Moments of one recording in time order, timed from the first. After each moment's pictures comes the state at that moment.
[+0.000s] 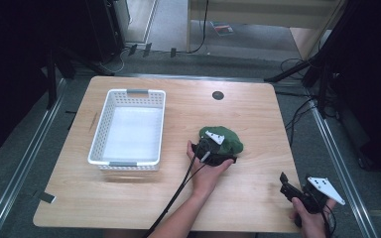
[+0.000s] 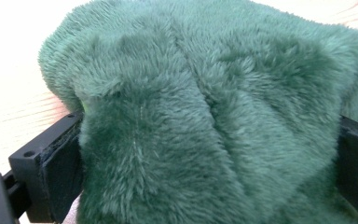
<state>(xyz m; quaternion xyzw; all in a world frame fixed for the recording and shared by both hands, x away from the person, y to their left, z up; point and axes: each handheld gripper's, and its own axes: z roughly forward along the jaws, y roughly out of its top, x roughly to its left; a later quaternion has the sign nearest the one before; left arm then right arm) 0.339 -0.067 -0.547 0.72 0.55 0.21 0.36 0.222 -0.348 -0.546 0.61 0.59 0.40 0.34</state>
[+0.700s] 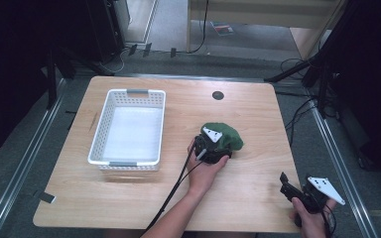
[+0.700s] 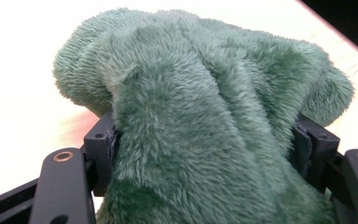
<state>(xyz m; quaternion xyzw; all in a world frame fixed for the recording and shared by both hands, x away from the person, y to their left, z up) 0.331 -0.053 -0.518 0.71 0.53 0.20 0.42 0.222 -0.348 -0.546 0.61 0.59 0.40 0.34</state>
